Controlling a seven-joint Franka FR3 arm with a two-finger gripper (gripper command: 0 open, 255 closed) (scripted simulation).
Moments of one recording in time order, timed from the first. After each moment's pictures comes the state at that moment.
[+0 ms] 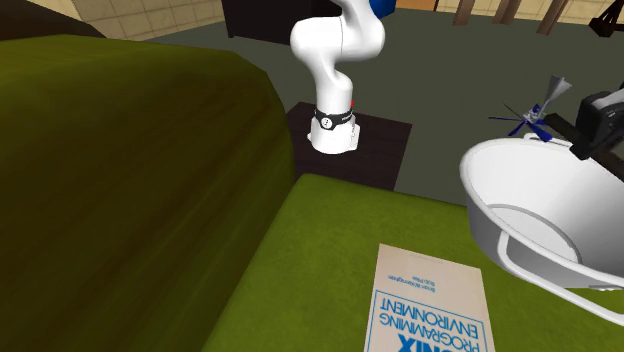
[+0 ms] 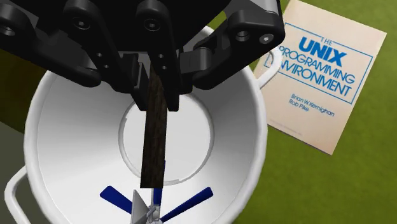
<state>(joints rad) 0.54 0.18 0.34 -1.68 0.14 1.69 0.27</state>
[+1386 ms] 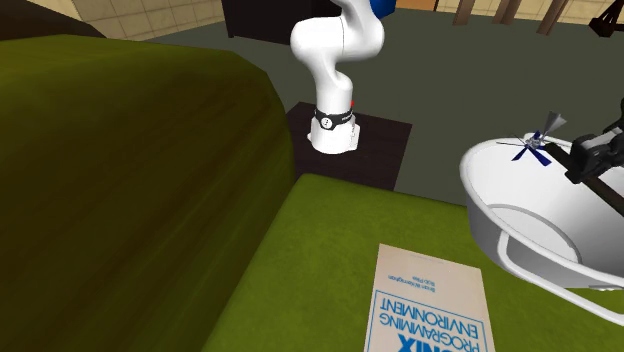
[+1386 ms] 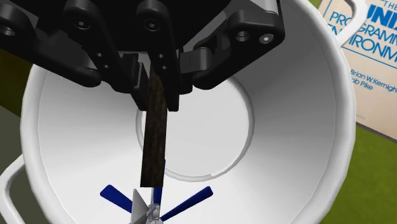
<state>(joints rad) 0.61 0.23 0.39 -1.80 0.14 1.87 0.36</state>
